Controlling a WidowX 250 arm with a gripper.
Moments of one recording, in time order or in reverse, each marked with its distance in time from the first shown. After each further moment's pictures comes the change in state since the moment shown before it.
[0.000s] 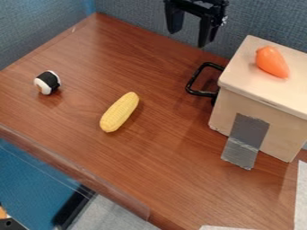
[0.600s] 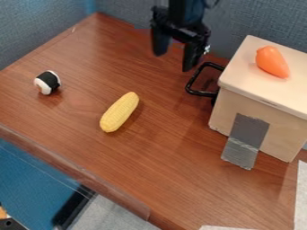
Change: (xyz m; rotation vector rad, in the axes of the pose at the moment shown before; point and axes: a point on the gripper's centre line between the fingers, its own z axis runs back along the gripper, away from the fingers) arm -0.031 0.002 -0.021 0.038 0.032 -0.022
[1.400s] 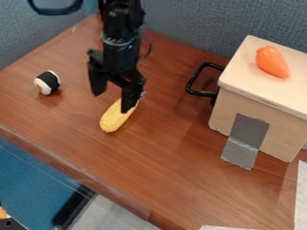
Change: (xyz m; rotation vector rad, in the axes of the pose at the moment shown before) arm -0.094 0.044 -0.053 0.085 0.073 0.179
